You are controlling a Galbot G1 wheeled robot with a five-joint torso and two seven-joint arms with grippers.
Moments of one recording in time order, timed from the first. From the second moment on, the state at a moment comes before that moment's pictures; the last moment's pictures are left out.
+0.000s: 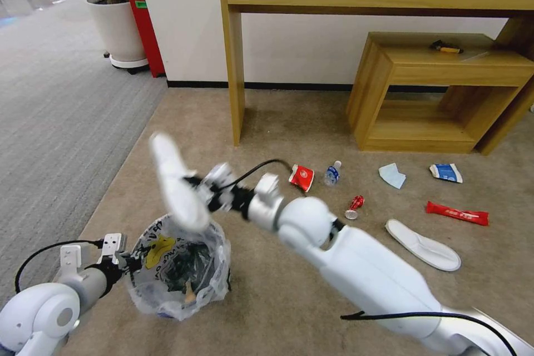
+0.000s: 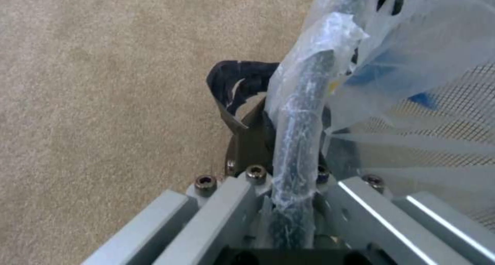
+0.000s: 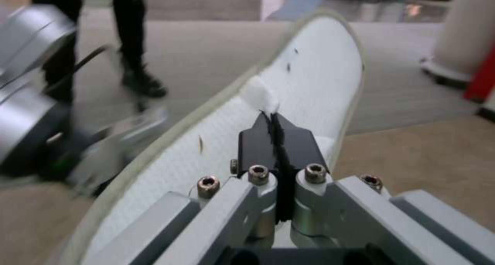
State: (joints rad) left arm 1.56 -0.89 -0.76 -2.07 -0.91 0.74 -0.11; right arm -0.55 1.21 -0.48 1.83 0.50 -0.31 -0.19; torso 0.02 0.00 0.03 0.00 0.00
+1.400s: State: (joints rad) left arm 1.61 -1.00 -0.84 -2.06 -0.83 0.74 -0.02; right arm -1.25 1.07 0.19 1.79 0.25 -0.17 0.00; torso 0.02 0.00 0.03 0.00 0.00
